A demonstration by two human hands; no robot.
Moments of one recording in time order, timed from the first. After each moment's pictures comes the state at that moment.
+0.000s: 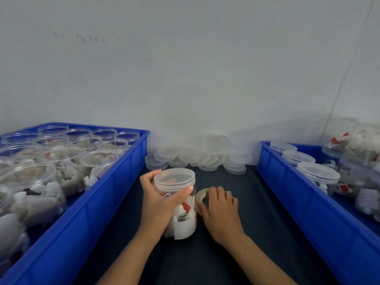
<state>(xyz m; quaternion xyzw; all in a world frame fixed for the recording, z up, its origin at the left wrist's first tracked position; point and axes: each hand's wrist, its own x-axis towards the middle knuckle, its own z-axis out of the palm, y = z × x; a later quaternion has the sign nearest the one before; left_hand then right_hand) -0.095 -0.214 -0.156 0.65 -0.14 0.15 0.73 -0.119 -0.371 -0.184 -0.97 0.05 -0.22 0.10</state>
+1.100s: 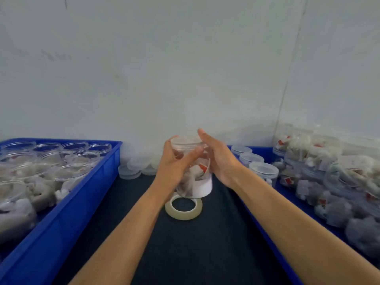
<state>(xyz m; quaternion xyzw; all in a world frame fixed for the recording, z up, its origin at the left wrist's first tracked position) -0.128 -0.288 -0.049 0.58 -0.28 0.01 0.76 -0.174 -0.401 -0.008 -0.68 0.05 -0.12 0.72</state>
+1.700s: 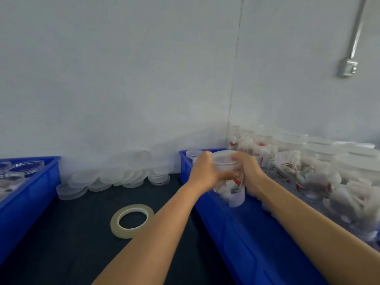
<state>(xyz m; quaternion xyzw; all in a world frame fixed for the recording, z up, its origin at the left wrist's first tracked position) -0.167 -0.476 -0.037 0.75 -0.44 -0.05 0.49 -0.255 -0.564 -0.018 -0.59 0.26 -0.29 0.70</state>
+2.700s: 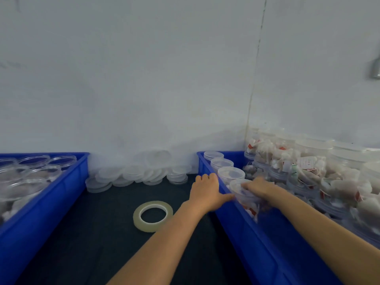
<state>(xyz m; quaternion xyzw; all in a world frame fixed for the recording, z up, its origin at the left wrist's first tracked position) -0.162 -0.435 -0.076 0.88 -0.40 0.03 0.27 -0.239 -0.573 -0.042 -0.83 0.43 -0.06 0.36</state>
